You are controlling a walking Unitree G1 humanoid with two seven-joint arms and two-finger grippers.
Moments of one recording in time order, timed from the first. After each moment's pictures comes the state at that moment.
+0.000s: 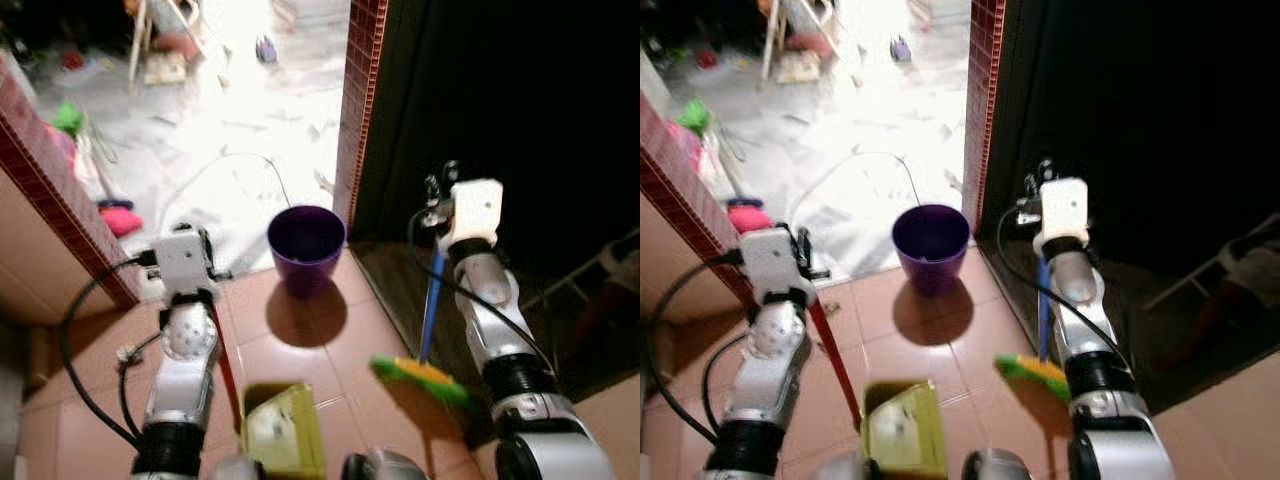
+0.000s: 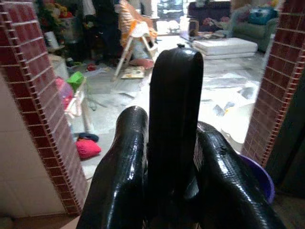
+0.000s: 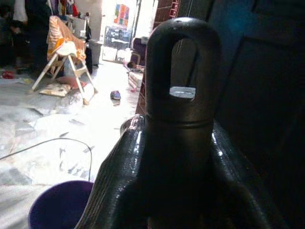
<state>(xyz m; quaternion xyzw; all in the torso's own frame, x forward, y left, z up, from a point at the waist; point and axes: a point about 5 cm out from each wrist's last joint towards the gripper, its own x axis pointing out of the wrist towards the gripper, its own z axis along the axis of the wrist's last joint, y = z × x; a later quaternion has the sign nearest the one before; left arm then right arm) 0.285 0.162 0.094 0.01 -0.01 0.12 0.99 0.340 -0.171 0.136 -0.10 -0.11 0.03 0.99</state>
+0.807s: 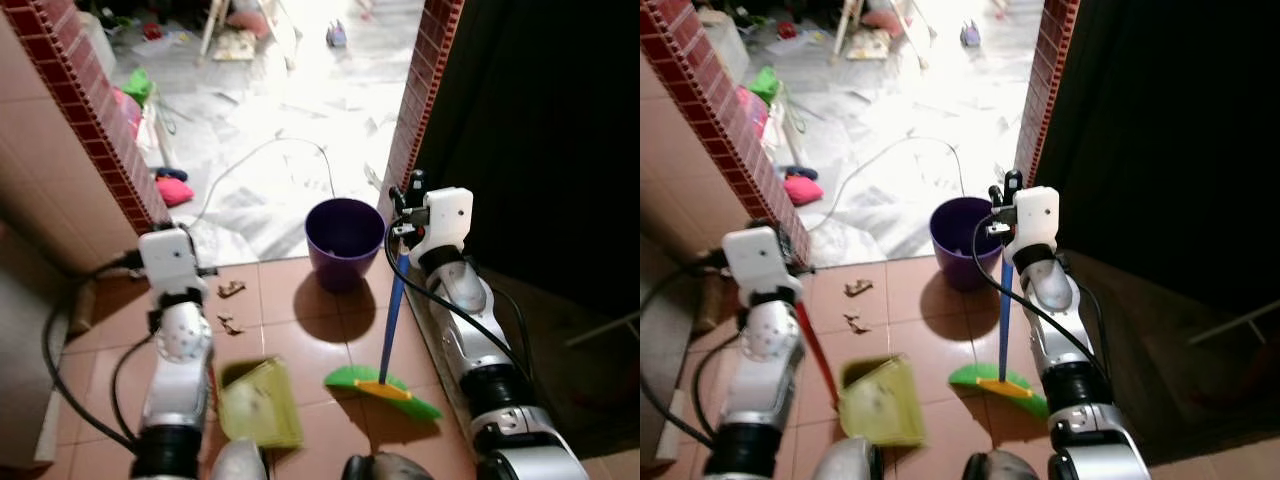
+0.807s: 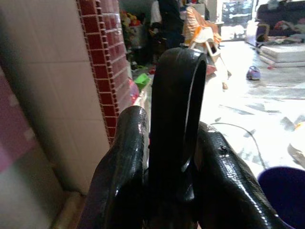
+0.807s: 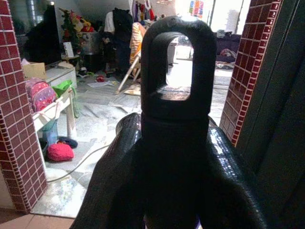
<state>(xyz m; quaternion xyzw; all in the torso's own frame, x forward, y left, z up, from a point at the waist) 0.282 0.160 0.099 0.03 -0.04 0.15 0.99 0.330 -0.138 0.124 -0.03 -0.08 0.11 0.99</state>
